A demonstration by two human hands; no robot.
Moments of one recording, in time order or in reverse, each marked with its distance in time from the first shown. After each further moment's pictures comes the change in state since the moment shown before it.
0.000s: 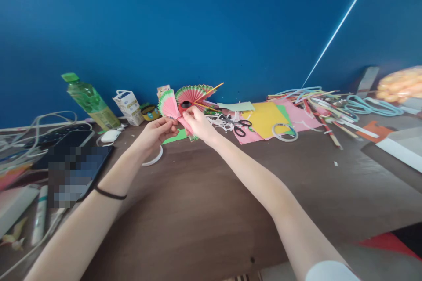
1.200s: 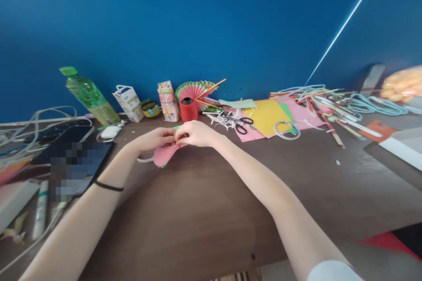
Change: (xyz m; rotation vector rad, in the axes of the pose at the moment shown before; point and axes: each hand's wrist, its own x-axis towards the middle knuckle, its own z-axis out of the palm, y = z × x) left_hand 0.002 -0.004 -0.028 0.740 -0.364 -0.064; right_hand -0.004 0.010 -0.007 -0.708 -0.495 -0.367
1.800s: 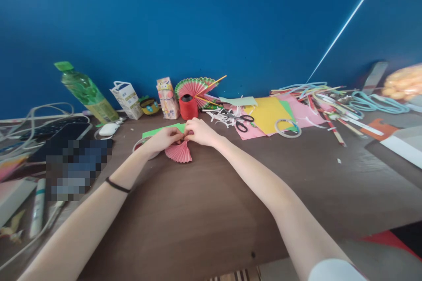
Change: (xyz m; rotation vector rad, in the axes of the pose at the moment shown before) left_hand 0.016 -0.020 0.029 0.053 0.213 -0.057; right_hand 0.001 0.040 0.023 -0.134 0.132 0.081
